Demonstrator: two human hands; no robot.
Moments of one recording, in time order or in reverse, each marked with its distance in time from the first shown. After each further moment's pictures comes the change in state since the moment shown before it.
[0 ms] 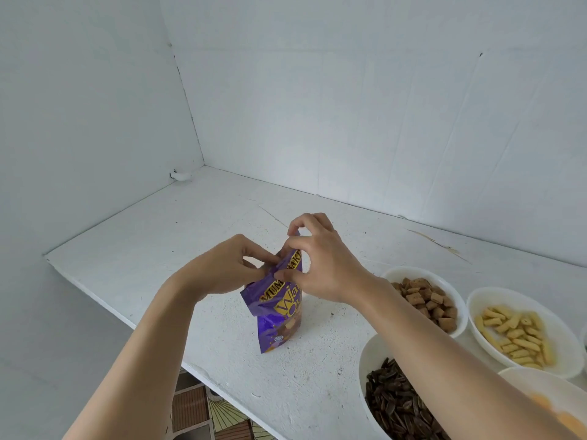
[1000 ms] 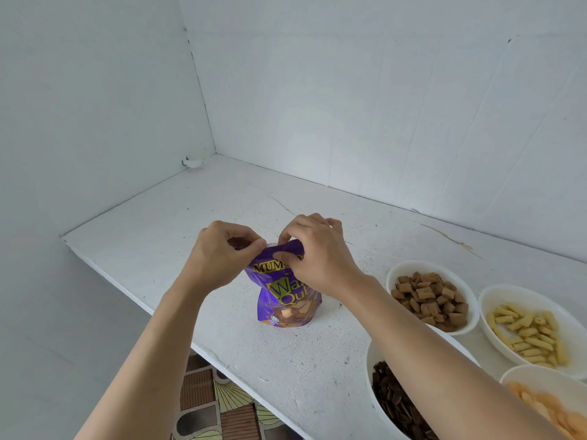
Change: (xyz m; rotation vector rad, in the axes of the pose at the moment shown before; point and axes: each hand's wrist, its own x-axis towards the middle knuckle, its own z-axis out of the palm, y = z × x) left_hand -0.008 -0.030 0.008 -0.042 0.470 0.028; right_hand 0.010 -0.011 0.030 -0.056 0.132 0.025
